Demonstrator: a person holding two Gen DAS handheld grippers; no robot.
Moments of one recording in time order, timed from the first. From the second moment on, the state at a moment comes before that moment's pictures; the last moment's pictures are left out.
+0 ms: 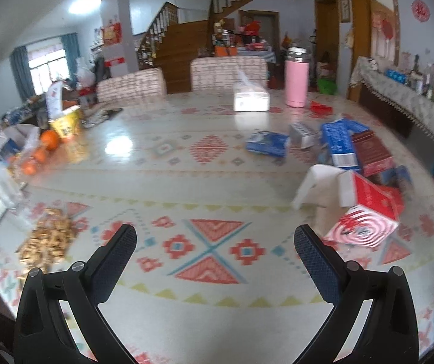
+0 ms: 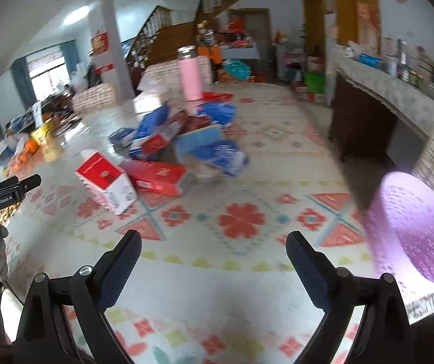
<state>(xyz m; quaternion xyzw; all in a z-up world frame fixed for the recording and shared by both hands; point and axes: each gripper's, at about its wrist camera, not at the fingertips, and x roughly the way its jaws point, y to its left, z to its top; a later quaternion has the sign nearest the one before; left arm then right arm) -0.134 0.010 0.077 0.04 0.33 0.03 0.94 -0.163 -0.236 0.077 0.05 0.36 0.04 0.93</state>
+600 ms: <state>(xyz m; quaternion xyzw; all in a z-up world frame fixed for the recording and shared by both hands) -0.157 0.021 0.074 0.07 0.32 0.05 0.94 -0.147 -0.184 0.073 0.04 0.37 0.05 0.93</state>
